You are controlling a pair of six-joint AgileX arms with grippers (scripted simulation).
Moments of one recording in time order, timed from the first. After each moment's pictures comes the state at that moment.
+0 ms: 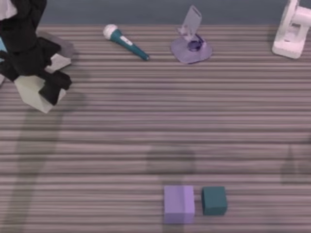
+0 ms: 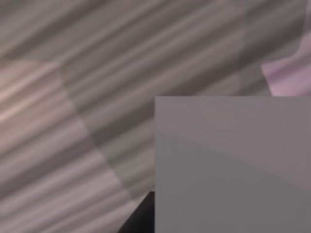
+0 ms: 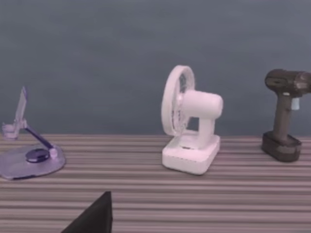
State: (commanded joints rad) left arm -0.09 2.26 1.83 -1.14 0.01 0.46; right arm 0.01 0.00 0.00 0.00 0.00 0.00
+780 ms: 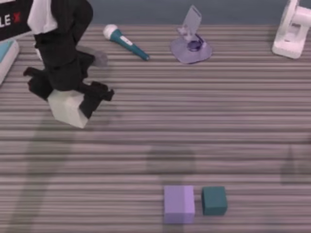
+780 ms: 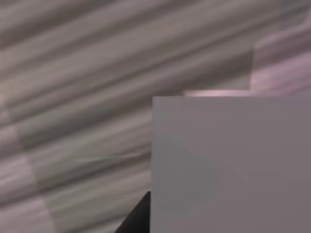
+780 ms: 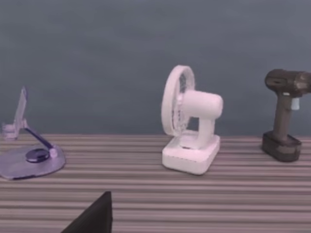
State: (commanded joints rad) left arm -0.30 2.11 1.64 -1.10 0.00 0.11; right arm 0.01 0.00 0.00 0.00 0.00 0.00
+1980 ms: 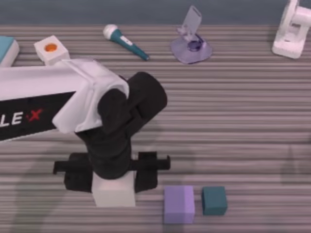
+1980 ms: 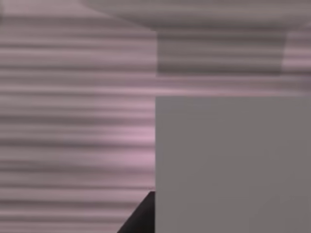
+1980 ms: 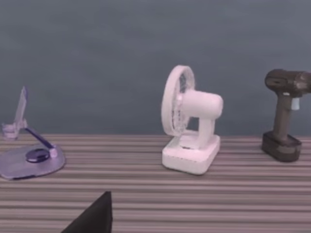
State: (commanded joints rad) left arm -0.76 1.71 1.12 -0.98 0.00 -0.76; right arm 0.01 0.00 0.00 0.00 0.00 0.00
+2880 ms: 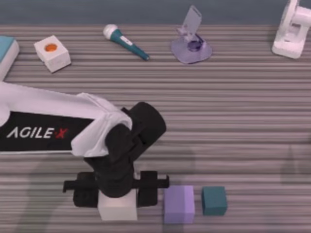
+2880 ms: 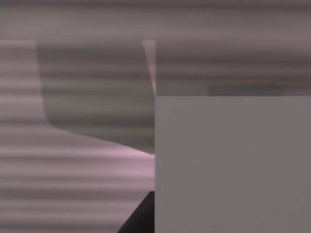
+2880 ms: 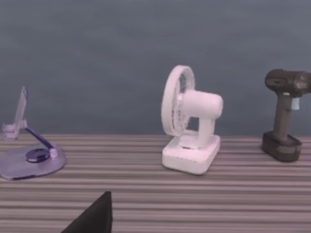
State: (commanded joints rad) left arm -0.76 1.83 0.97 -0.71 0.00 -0.76; right arm 0.01 0.00 0.00 0.00 0.00 0.00
